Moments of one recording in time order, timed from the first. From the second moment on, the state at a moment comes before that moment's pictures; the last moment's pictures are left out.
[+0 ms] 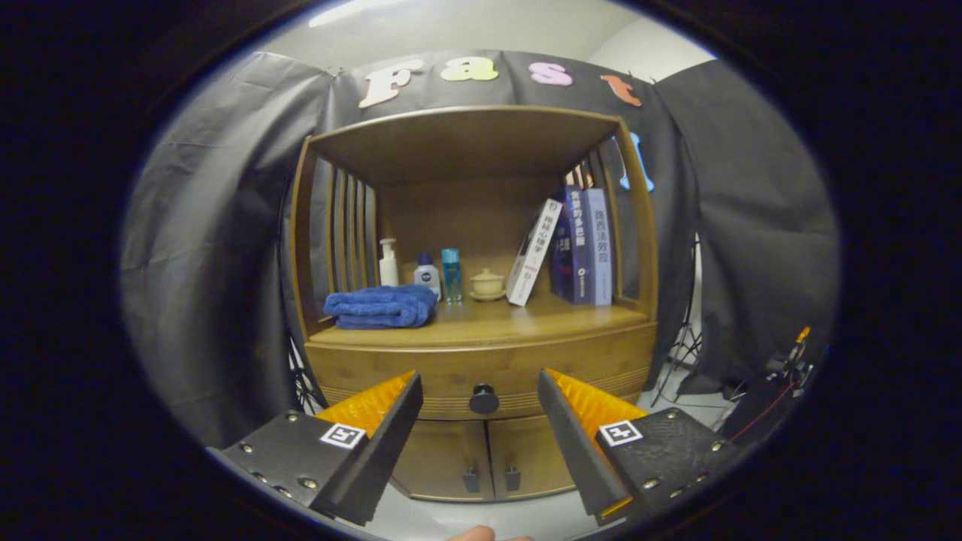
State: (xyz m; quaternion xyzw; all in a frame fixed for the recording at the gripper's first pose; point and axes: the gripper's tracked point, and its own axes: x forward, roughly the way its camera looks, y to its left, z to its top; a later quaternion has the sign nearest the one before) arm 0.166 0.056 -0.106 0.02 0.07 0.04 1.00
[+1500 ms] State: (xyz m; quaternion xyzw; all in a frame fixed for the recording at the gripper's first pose) arm 0.241 0.062 -0.213 0.03 0.17 0.02 0.99
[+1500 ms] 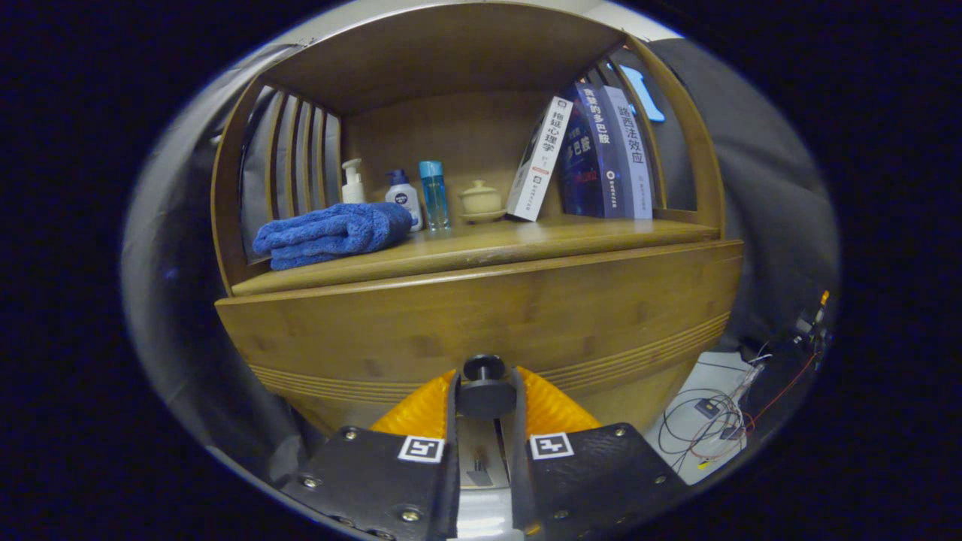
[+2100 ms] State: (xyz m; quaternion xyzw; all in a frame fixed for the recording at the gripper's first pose) arm 0.127 0.044 -0.210 0.02 0.16 -0.03 0.99
